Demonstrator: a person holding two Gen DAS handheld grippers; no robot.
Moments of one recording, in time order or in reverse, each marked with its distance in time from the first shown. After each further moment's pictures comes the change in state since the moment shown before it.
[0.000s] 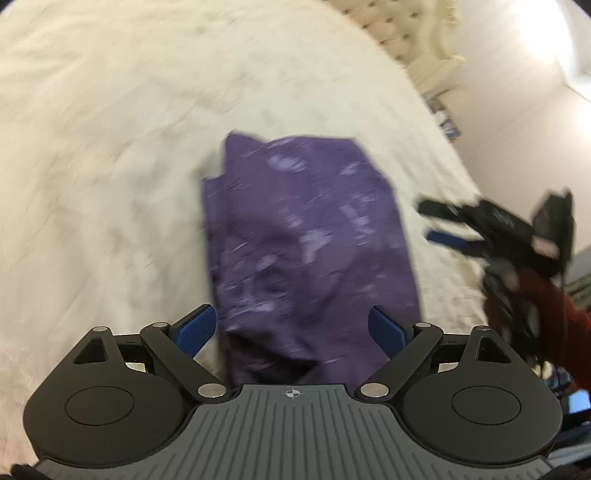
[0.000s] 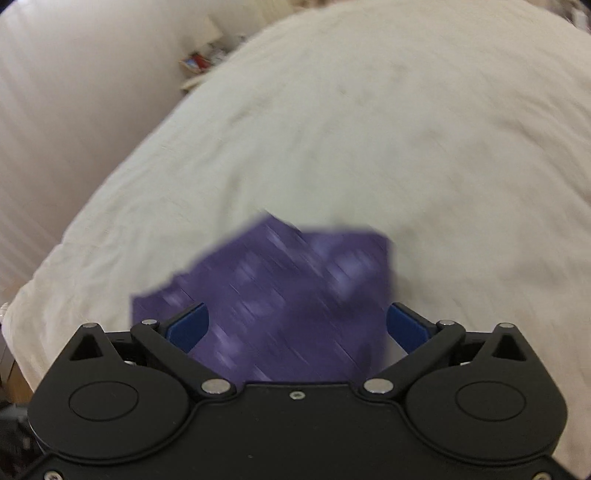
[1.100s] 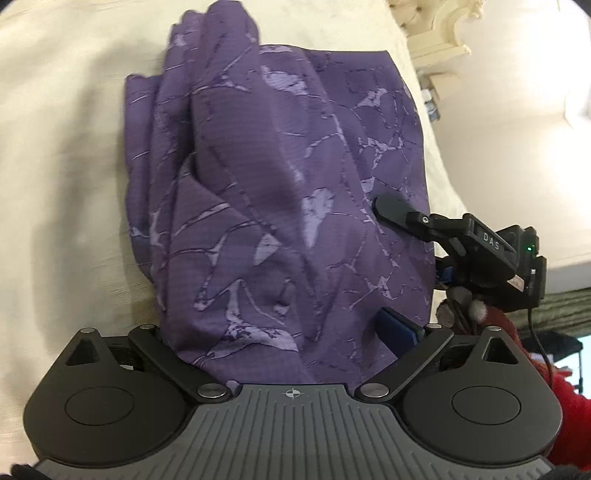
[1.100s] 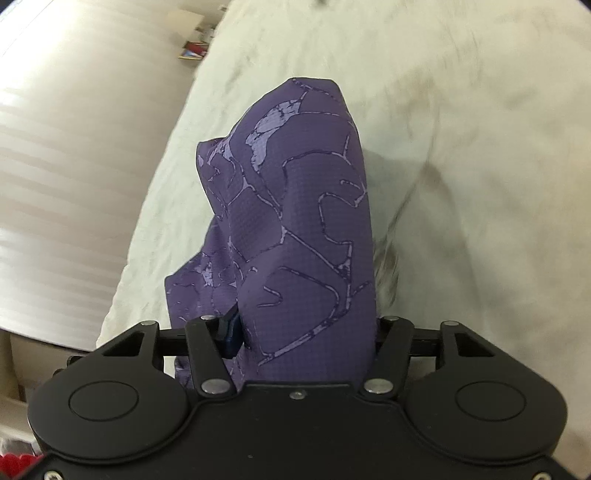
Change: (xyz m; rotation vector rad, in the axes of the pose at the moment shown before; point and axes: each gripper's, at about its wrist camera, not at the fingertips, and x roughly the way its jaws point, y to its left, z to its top) left arm 0.092 -0.007 0.010 -0.182 0.188 -0.246; right arm 0.045 -0.075 -0.005 0.286 0.190 0.365
